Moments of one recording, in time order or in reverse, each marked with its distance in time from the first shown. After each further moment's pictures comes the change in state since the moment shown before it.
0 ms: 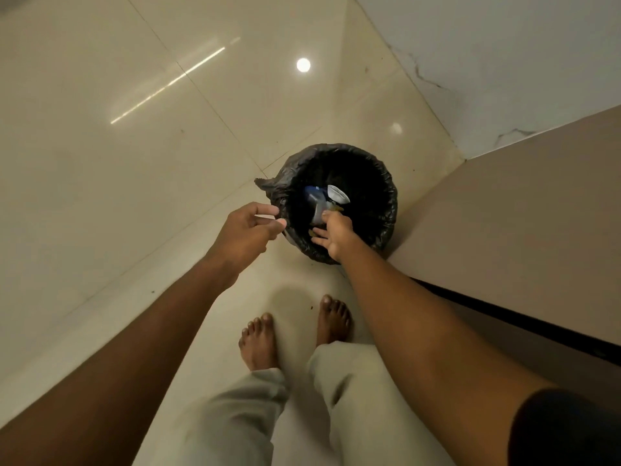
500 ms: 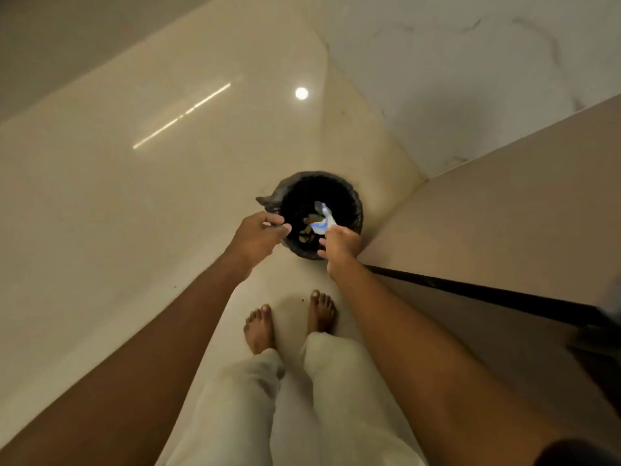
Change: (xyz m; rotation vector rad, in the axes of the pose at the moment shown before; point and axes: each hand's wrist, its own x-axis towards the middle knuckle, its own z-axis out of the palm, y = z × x) left_hand -0.116 0.080 0.010 0.011 0.013 -0.002; right_hand -0.180 -0.026 -0.050 0.012 0.278 -0.157
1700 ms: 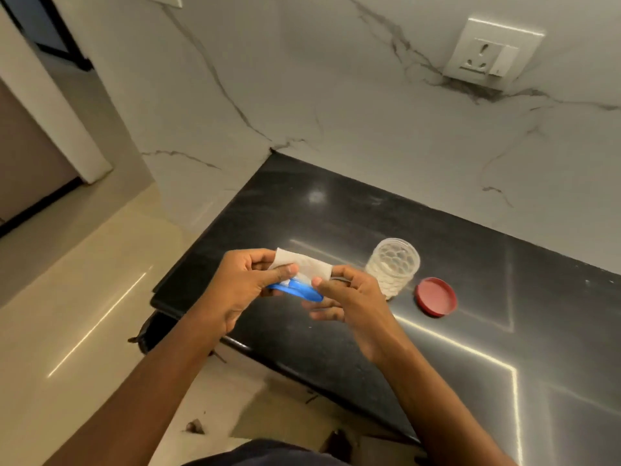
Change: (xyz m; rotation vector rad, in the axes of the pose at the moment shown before) left_hand -0.496 0.206 0.365 0.146 -0.345 0.625; right_hand -0.313 -0.070 -0.668 0.342 -0.420 -0.675
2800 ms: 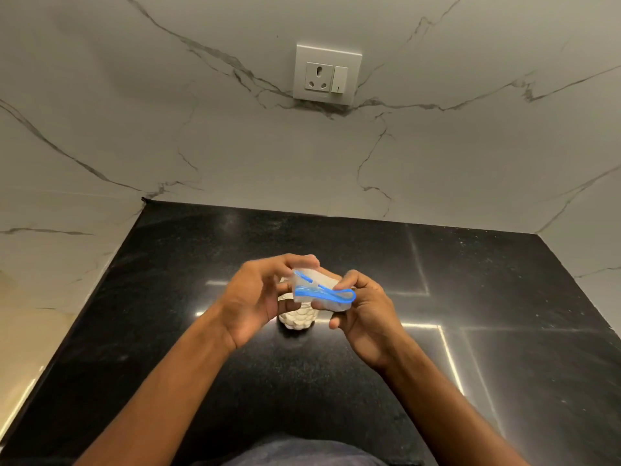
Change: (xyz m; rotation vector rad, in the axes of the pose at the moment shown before) left_hand 0.064 0.068 0.147 -0.269 -0.616 -0.175; right_hand -0.020 -0.041 -0.119 0.356 0.301 -0.129
